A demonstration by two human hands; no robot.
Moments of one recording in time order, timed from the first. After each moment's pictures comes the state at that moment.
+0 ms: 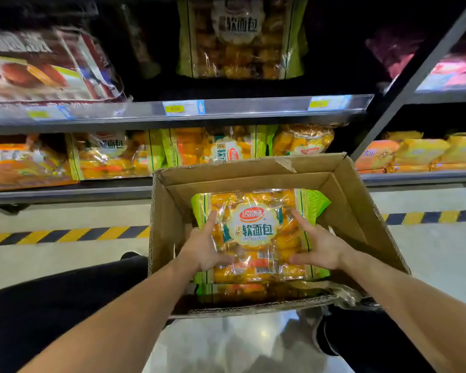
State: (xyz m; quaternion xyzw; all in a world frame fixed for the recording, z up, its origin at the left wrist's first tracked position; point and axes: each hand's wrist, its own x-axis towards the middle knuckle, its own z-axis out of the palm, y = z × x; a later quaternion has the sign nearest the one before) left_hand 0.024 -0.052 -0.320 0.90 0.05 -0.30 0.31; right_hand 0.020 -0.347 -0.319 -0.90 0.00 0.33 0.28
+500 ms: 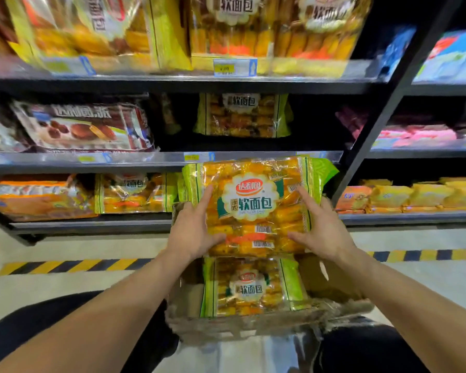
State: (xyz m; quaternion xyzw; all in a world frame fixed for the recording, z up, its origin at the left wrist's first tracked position) left_hand 0.026 -0.032 -0.197 0.97 -0.03 -0.02 0.25; right_hand 0.010 -0.314 -0.180 -0.97 -0.01 -0.01 0.24
